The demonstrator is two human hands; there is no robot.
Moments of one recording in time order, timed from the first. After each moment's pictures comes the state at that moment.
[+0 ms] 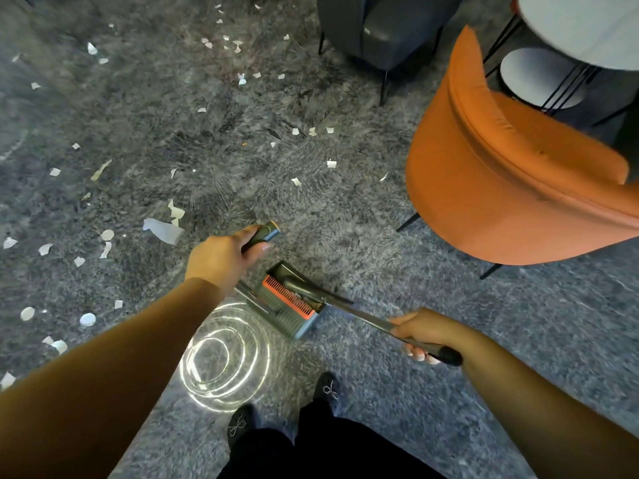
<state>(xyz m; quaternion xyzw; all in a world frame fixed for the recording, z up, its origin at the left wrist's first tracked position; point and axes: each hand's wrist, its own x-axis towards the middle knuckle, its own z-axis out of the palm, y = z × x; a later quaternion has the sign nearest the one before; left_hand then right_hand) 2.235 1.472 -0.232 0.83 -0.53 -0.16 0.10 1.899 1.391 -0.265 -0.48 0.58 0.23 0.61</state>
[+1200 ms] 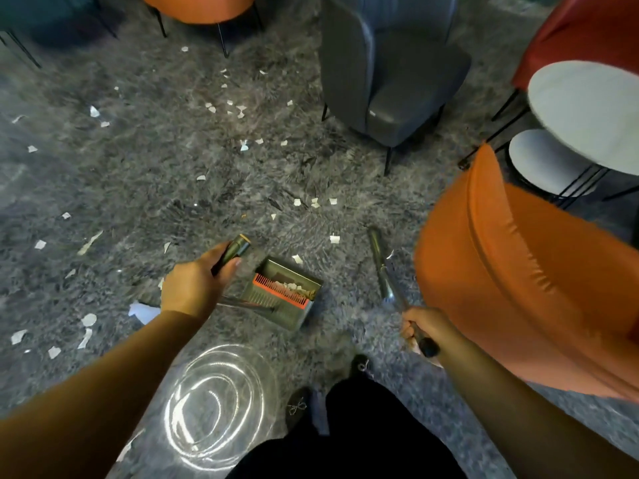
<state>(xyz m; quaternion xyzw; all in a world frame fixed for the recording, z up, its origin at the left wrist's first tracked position) 2.388 1.225 -0.221 0.87 -0.44 -0.12 0.18 2.046 1.104 -0.254 -0.20 0.68 -0.12 0.70</state>
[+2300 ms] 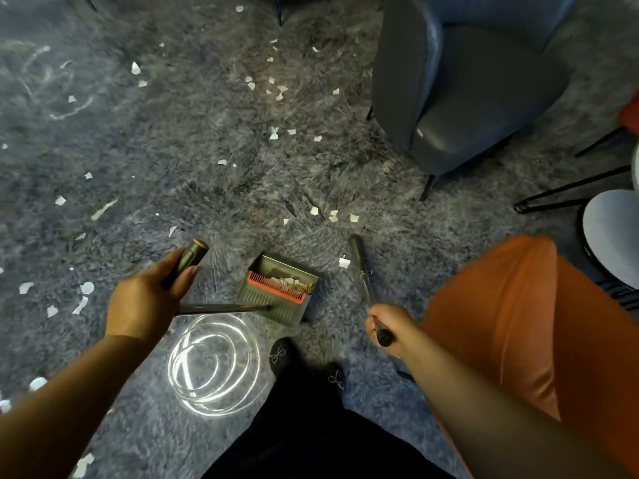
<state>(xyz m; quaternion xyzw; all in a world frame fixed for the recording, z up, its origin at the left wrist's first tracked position) 2.410 1.095 -0.229 0.93 -0.30 -0.07 0.21 2.138 0.871 -0.326 -0.23 0.66 0.04 0.71</state>
